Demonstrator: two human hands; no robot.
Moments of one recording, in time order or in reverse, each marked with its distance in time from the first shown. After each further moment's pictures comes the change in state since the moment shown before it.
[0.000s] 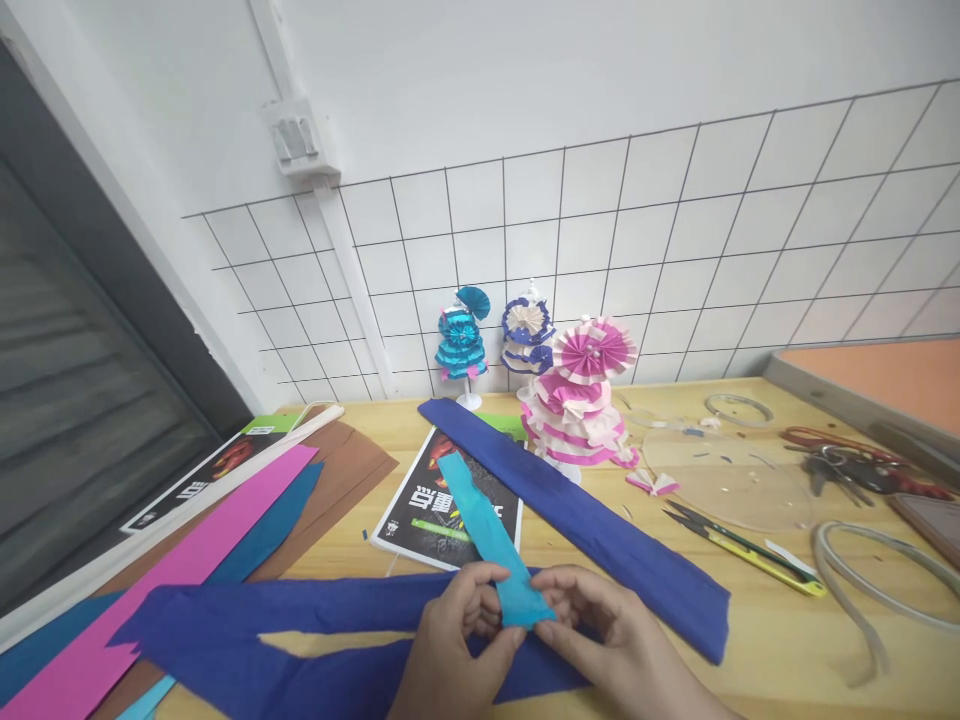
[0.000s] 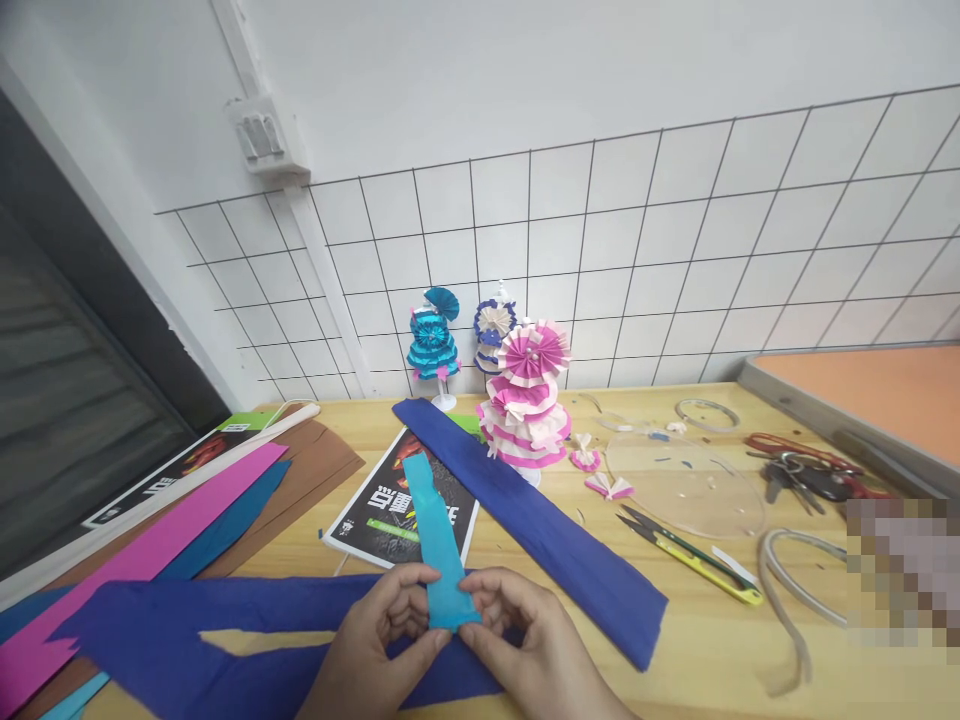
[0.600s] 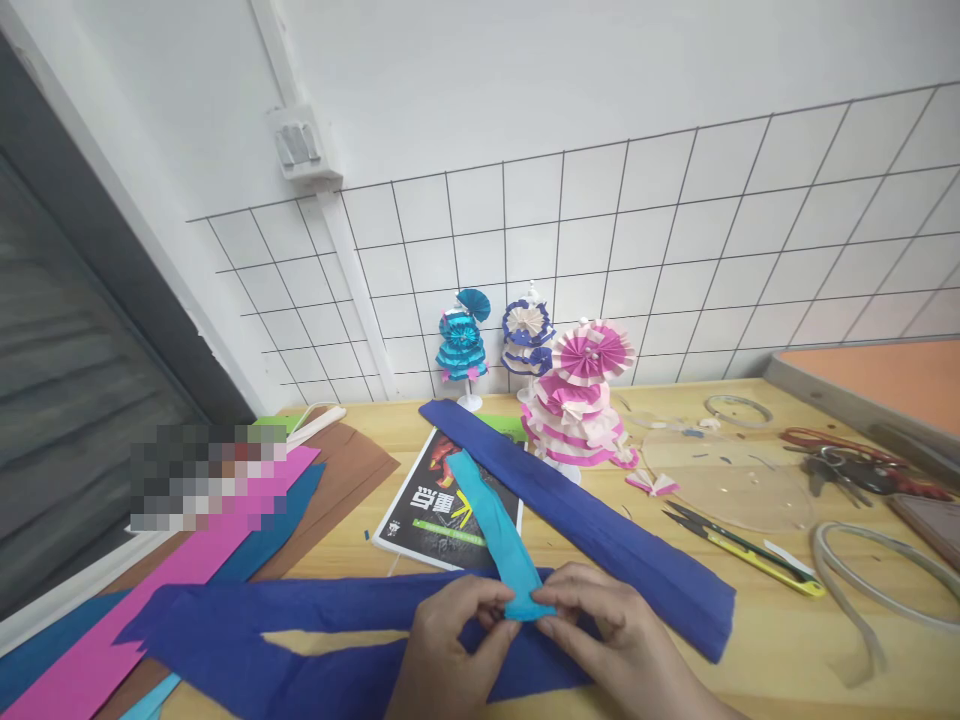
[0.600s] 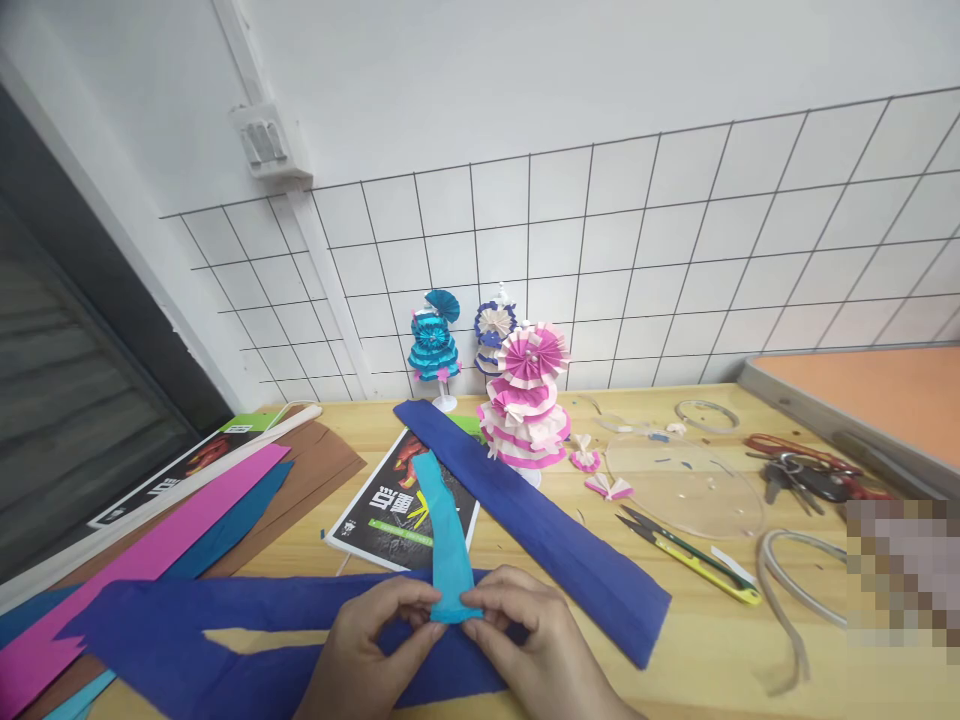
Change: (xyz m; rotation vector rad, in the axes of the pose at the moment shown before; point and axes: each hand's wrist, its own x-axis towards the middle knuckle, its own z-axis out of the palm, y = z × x) left_hand 0.001 0.020 -0.010 0.369 0.045 0.227; right_hand 0.000 -0.005 -0.006 -0.176 -0.034 -0.221
